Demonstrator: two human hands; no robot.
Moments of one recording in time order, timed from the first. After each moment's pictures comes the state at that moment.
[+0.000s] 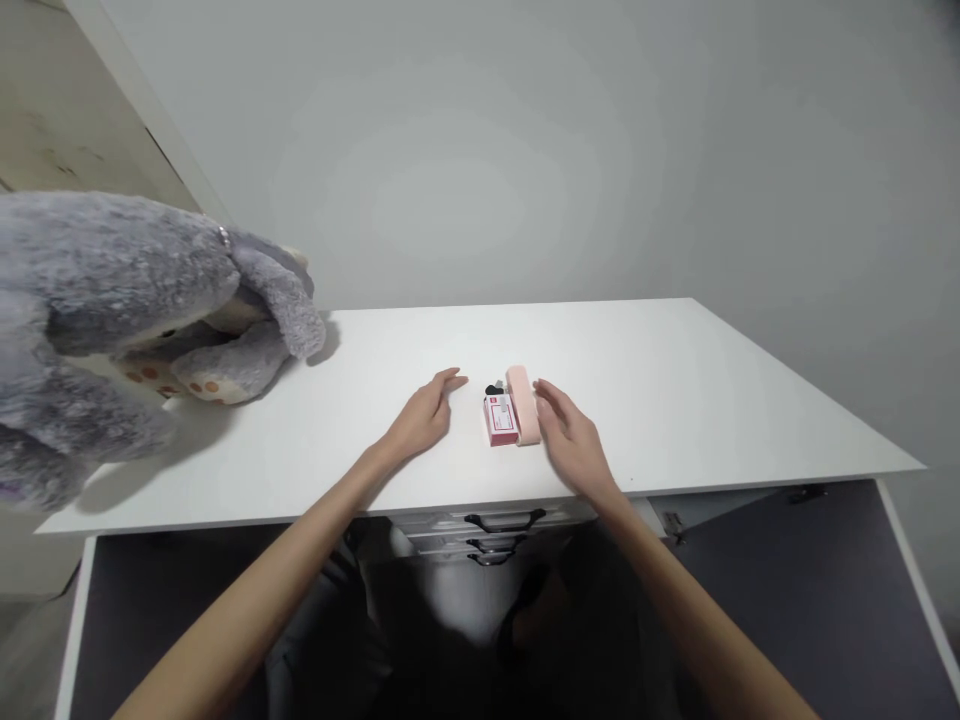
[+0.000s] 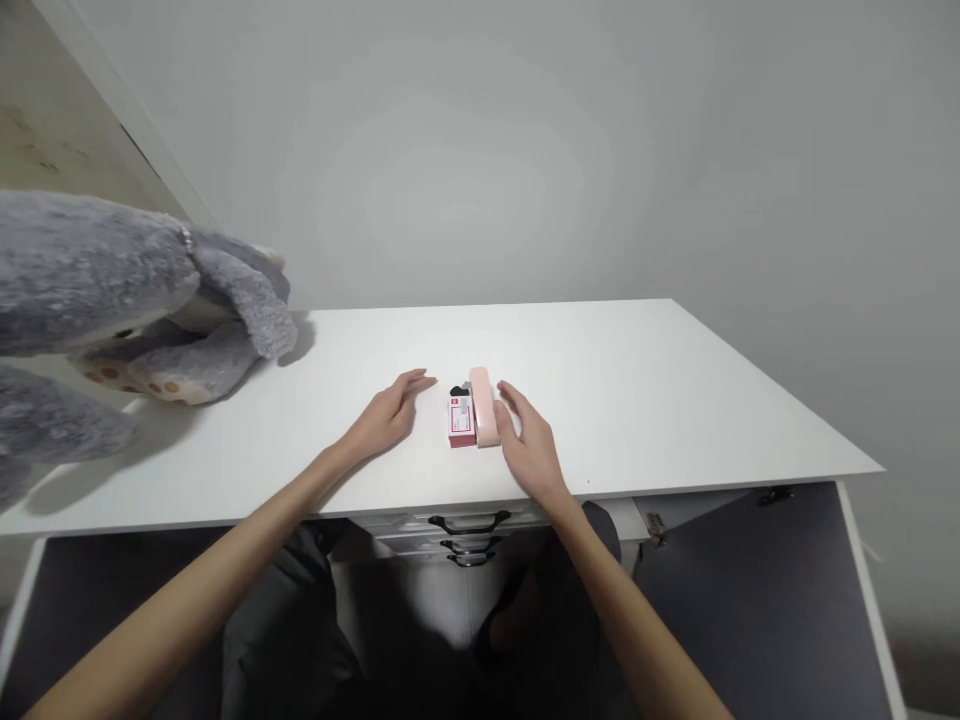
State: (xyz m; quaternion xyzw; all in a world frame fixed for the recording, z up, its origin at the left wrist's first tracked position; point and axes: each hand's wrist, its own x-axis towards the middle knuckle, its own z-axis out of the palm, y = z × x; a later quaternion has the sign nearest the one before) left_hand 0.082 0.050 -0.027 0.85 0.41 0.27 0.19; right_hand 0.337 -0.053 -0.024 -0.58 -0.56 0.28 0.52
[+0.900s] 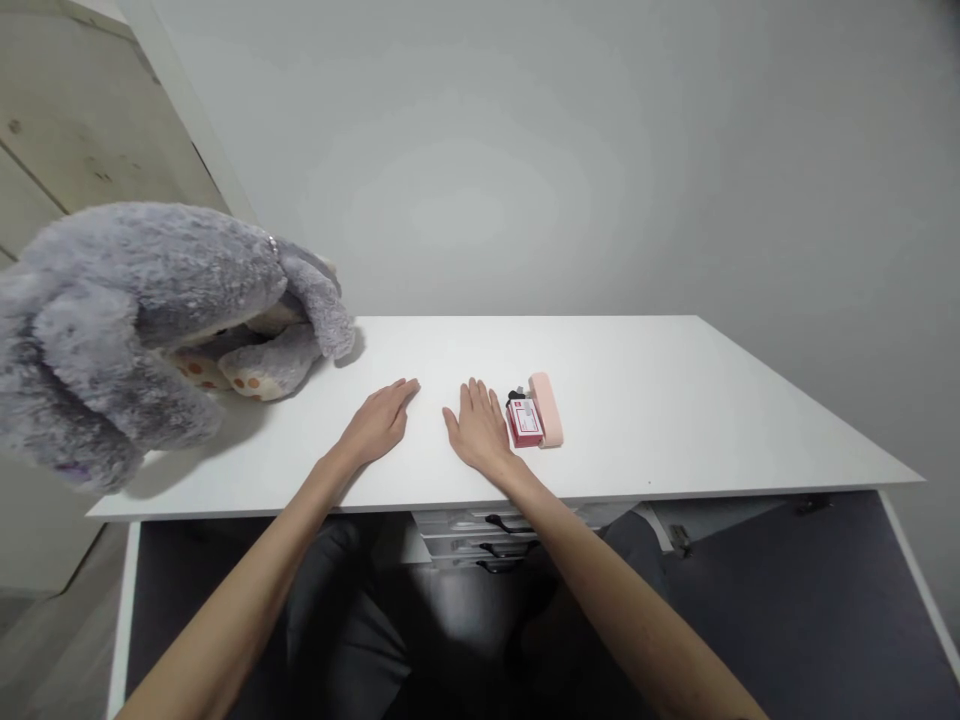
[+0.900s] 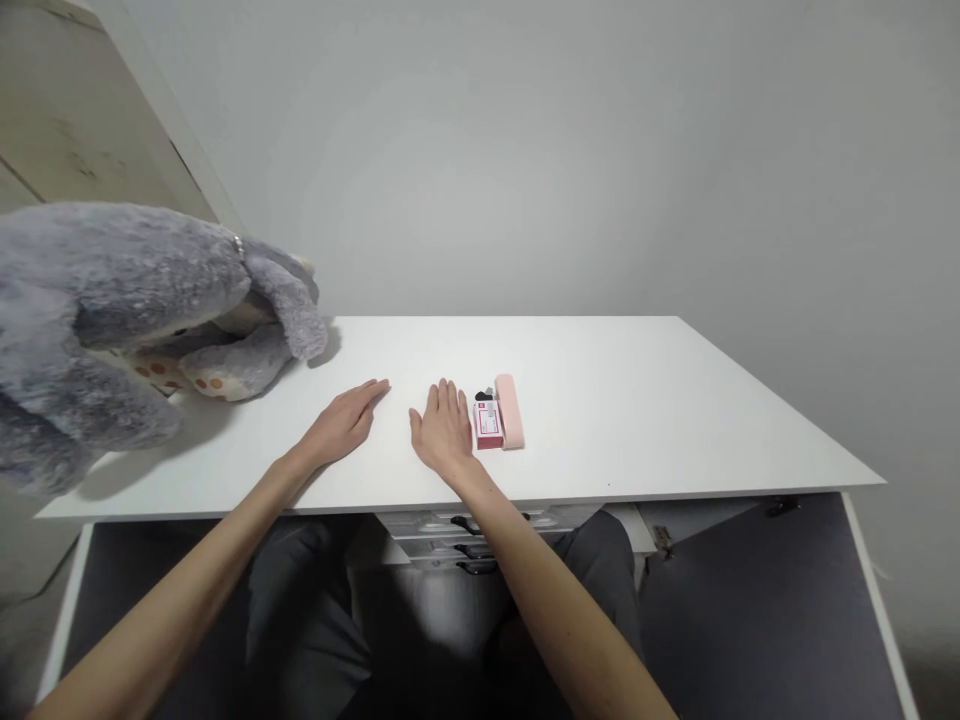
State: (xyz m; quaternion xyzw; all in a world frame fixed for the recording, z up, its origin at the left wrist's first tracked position) left_hand -0.034 0.048 -0.028 0.86 0.48 0.19 0.04; right_hand 0.189 0.013 -0.038 -0.61 -0.74 0.14 0.23
